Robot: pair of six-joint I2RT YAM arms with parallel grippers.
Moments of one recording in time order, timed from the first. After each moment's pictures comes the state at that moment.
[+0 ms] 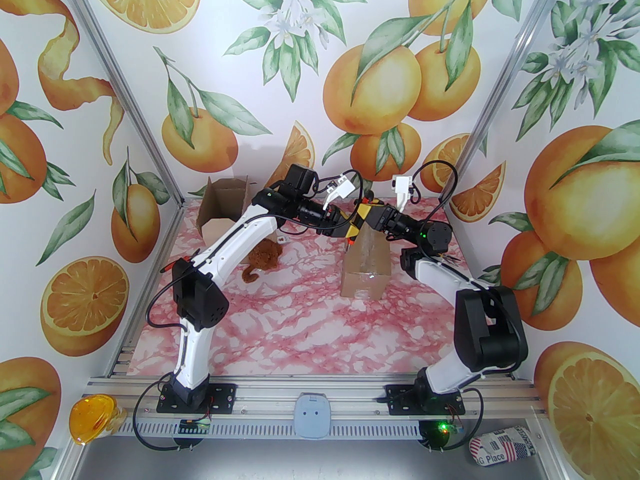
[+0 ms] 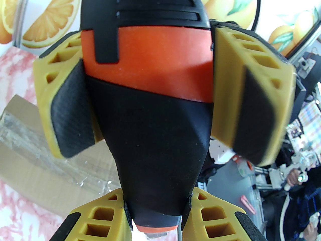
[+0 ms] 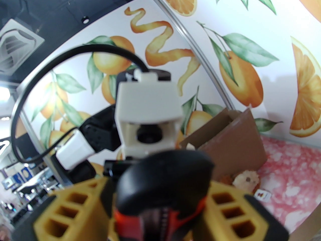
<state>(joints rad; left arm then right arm) -0.61 2.08 2.16 -0.75 1.09 0.03 0.10 1.62 0.96 1.39 -1.08 1.25</state>
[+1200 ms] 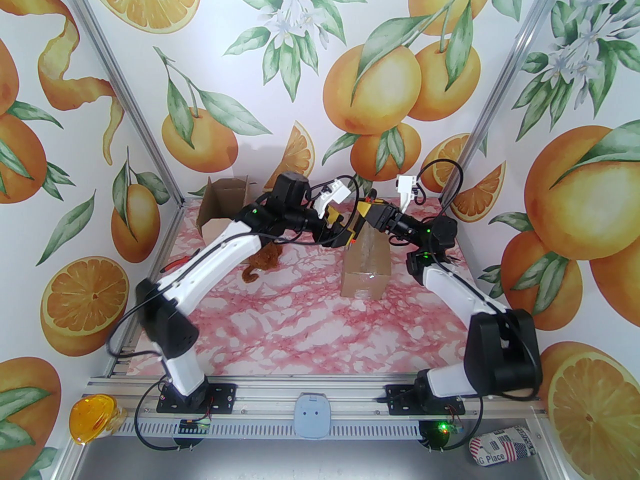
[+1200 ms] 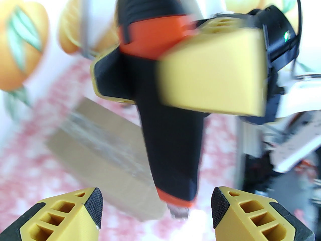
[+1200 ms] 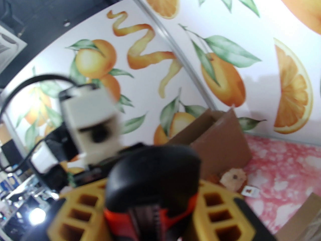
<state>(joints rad) -0.74 1.70 1.74 -0.46 0.46 0.10 0.11 1.40 0.96 0.81 -0.95 0.90</state>
